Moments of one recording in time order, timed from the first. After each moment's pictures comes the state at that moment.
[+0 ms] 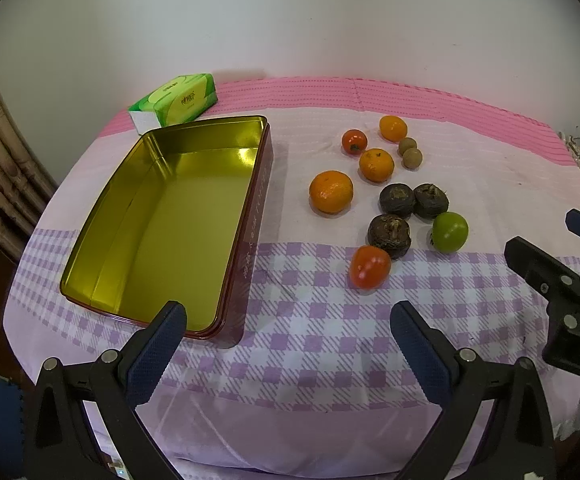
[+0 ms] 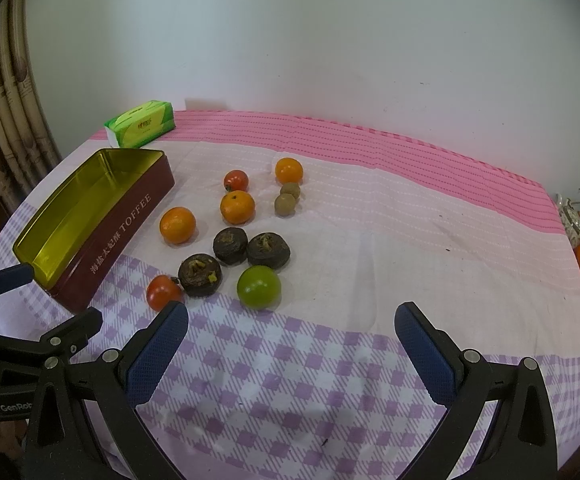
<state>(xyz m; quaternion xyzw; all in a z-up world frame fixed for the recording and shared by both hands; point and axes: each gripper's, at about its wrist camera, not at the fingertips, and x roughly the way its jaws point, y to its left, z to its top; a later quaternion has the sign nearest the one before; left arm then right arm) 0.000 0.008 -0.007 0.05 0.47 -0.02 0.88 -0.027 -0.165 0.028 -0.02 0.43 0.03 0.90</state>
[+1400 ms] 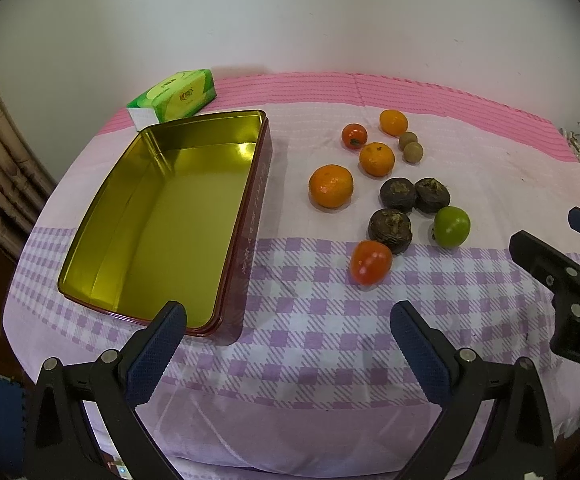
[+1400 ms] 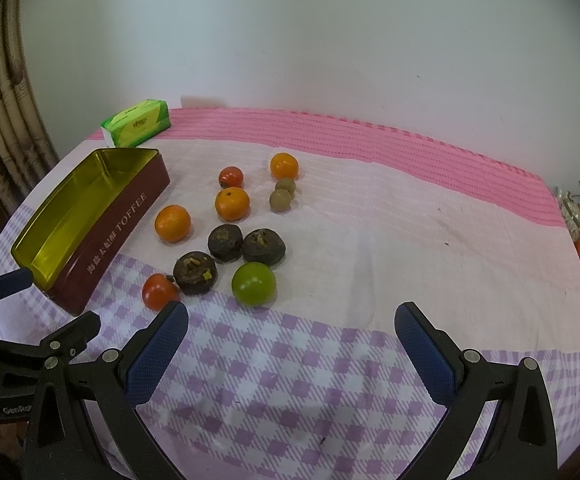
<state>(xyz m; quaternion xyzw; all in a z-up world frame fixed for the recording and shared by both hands) 0.001 0.007 -0.012 0.05 0.47 -0.02 0.88 -0.026 -0.169 0.024 -0.02 0.44 0.03 0.90</state>
